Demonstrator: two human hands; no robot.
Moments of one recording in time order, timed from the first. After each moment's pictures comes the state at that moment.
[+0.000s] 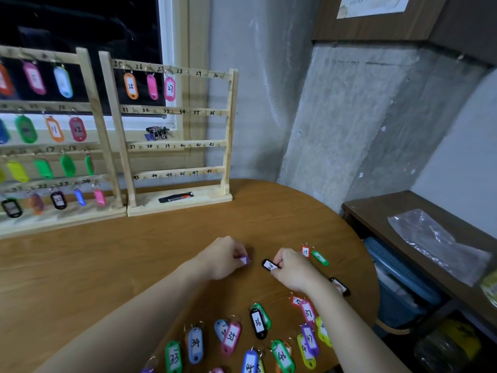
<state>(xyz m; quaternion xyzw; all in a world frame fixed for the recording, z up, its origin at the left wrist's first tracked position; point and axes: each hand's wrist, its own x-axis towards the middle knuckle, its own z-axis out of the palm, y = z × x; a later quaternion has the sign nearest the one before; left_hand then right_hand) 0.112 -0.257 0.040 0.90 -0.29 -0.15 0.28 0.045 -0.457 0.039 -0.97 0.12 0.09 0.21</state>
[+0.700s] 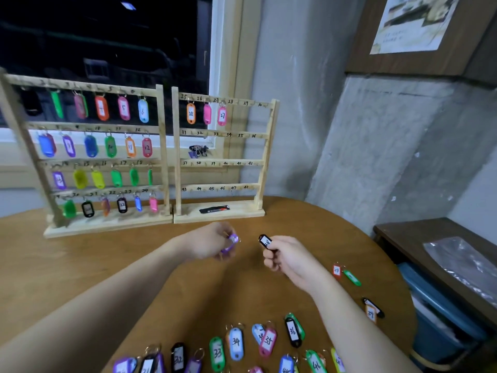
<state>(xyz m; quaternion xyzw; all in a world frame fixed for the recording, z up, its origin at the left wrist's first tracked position) 0.097 -0.149 0.116 0.85 -0.18 -0.19 0.46 0.061 -0.367 0.089 -0.74 0.06 0.11 0.66</state>
